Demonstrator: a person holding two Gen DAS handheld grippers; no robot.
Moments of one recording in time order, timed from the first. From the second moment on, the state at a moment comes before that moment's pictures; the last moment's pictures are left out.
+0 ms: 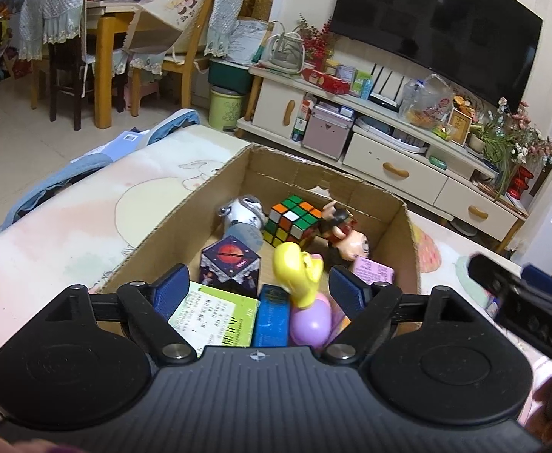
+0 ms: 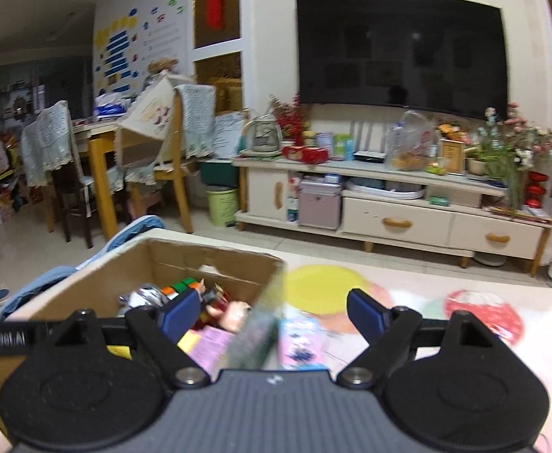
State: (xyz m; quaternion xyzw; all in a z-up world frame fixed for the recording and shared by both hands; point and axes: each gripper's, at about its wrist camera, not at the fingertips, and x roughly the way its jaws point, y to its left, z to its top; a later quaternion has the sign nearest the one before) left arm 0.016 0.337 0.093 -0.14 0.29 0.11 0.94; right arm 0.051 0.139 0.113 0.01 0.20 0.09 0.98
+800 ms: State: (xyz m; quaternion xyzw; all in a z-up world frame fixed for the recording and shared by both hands) left arm -0.020 0.301 0.081 -0.07 0.27 0.05 0.96; right arm -0.034 0.086 0.074 0.01 0.21 0.03 0.98
